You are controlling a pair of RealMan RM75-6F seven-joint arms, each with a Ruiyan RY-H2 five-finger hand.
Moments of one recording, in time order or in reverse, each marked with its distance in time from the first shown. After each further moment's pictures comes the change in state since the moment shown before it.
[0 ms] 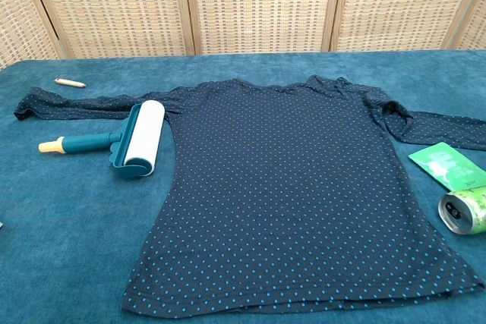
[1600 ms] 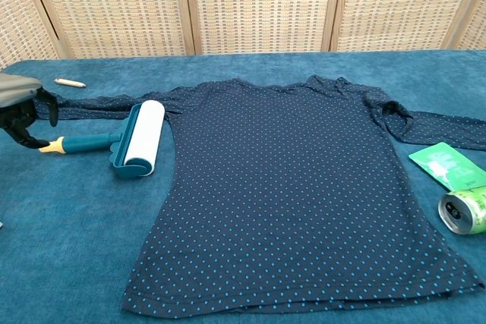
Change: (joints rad) left arm -0.524 -0.203 -0.115 0.399 -0.559 -0.574 0.226; right arm 0.013 -0.023 0.016 0.040 0.054 -0.045 -0.008
